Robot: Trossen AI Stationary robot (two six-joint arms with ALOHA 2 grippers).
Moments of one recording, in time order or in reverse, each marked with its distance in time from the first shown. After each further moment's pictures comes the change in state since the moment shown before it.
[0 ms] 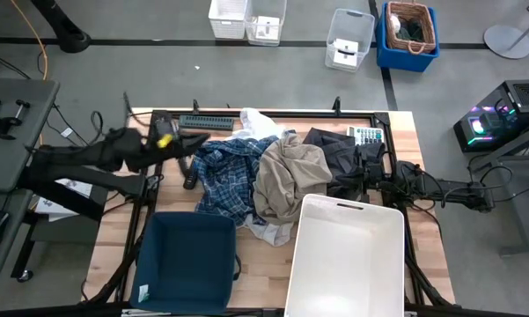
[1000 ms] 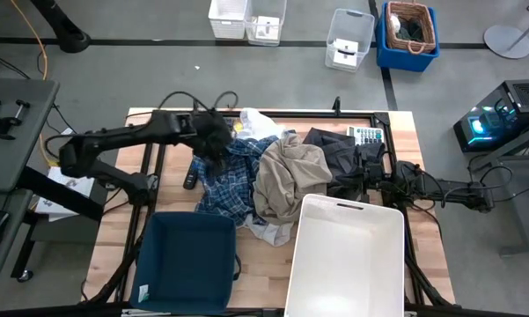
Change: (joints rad) left arm 0.396 0.588 0.192 -0.564 0.671 0.135; right arm 0.000 0.000 0.000 0.000 0.000 0.000
